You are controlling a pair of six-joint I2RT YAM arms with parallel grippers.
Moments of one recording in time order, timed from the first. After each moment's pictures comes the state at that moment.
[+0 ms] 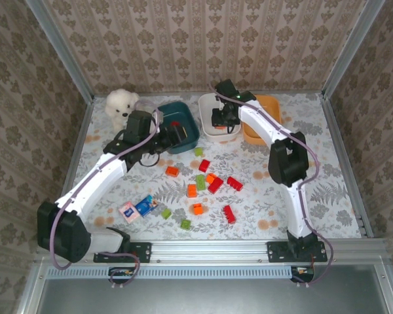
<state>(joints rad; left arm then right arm) -0.46 1.31 1.08 -0.39 0.36 -0.77 0.39 2.27 2.11 -0.90 -0.02 0.34</state>
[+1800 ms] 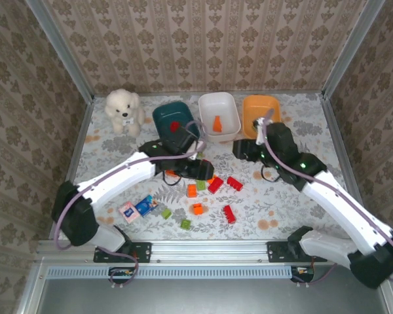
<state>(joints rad) -0.85 1.51 1.21 -0.74 0.31 -0.51 0.52 1.01 1.02 -0.58 0.06 0.46</state>
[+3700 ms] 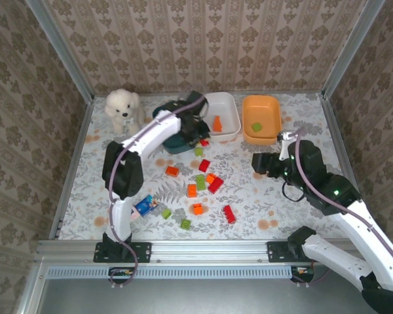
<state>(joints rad) -0.61 2.07 1.91 -1.00 0.17 -0.95 0.52 0.81 1.03 -0.80 0.09 0.45</state>
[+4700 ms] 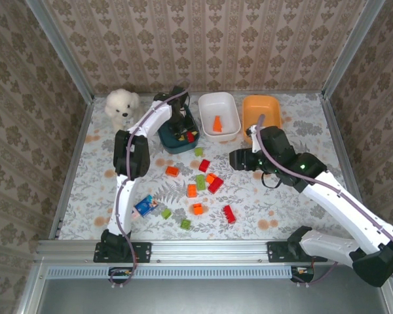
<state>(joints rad) -0.44 2.41 2.20 -1.12 0.28 -0.68 0.62 1.08 1.10 -0.74 0.02 0.39</state>
